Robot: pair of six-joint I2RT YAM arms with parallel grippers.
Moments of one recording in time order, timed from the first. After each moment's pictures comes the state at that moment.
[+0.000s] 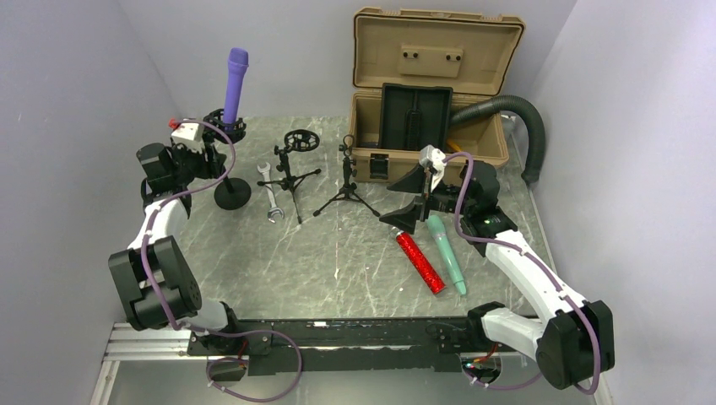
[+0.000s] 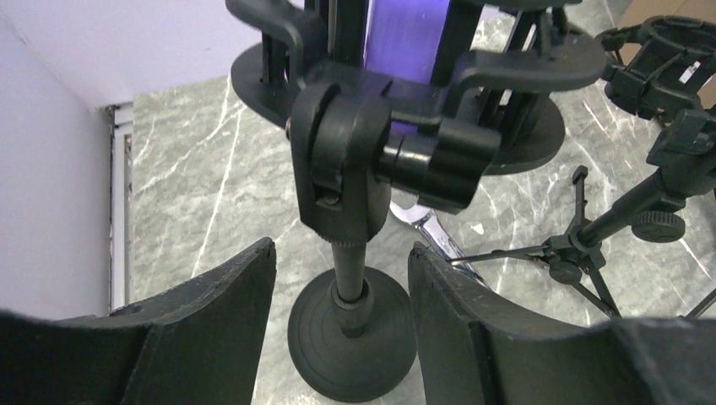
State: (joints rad) left arm 0.37 1.43 0.90 0.26 0.60 0.19; right arm 0.31 1.07 0.74 0.24 -1.03 0.05
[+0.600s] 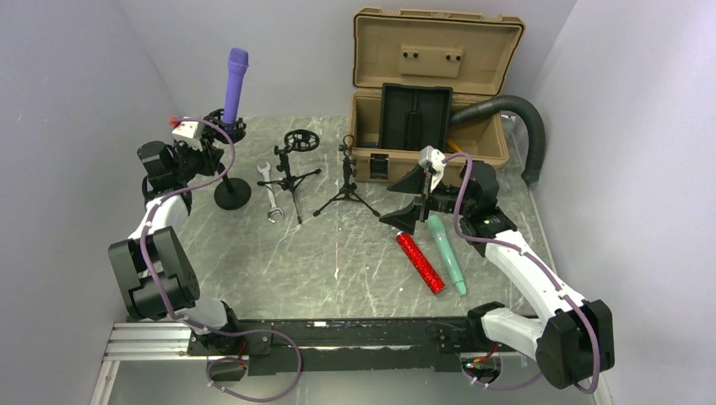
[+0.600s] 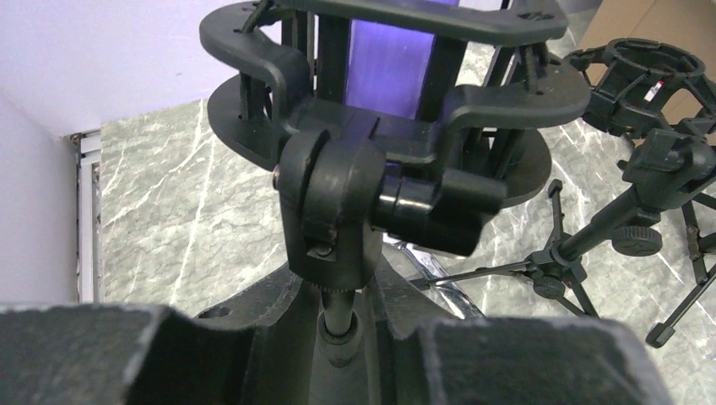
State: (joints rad) left arm 0.37 1.50 0.92 0.35 0.68 0.15; right arm 0.31 1.08 0.73 0.24 -1.03 0.05
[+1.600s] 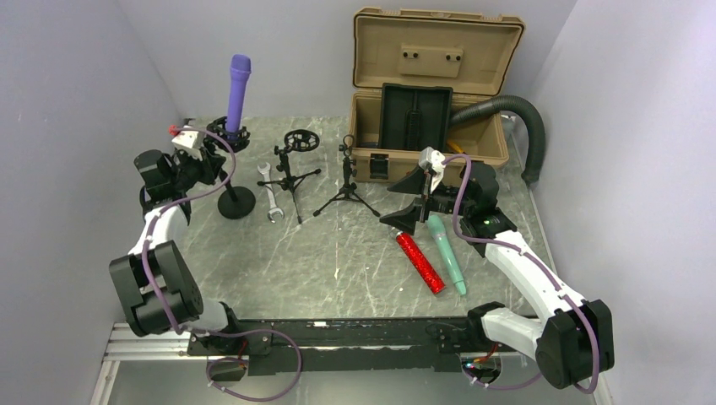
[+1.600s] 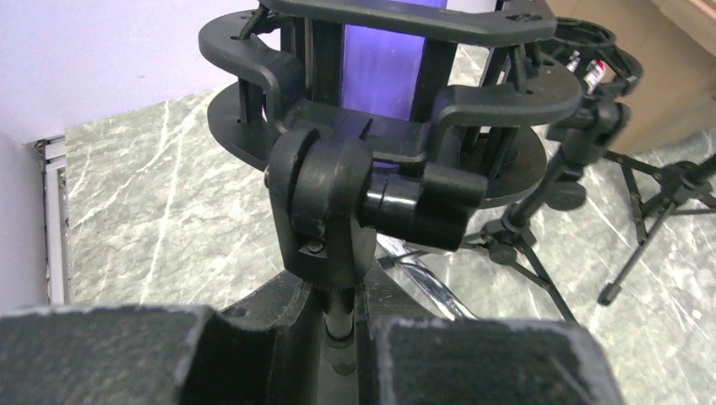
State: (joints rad) left arm 0.39 1.43 0.85 0.36 0.78 0.15; right arm 0.31 1.08 0.73 0.23 -1.03 0.03
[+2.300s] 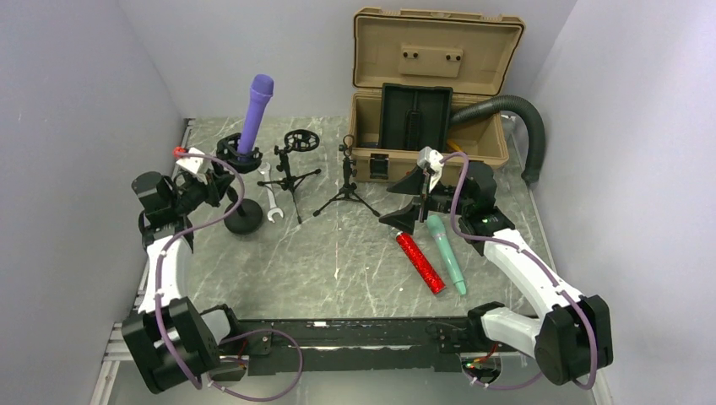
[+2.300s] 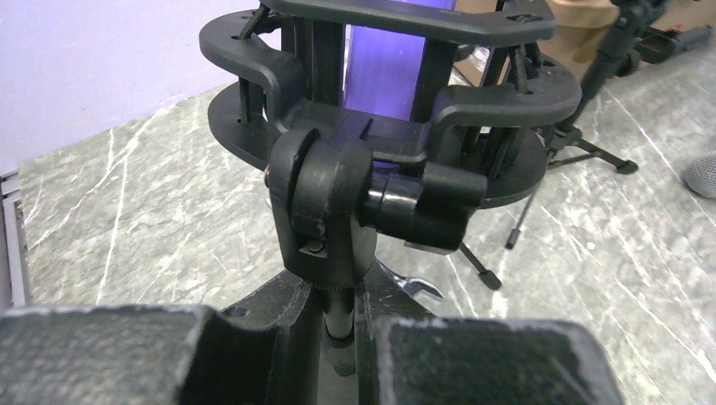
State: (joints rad) left arm 0.41 1.10 0.68 0.22 0.92 0.21; right arm 0.31 1.10 0.73 0.24 -1.03 0.03
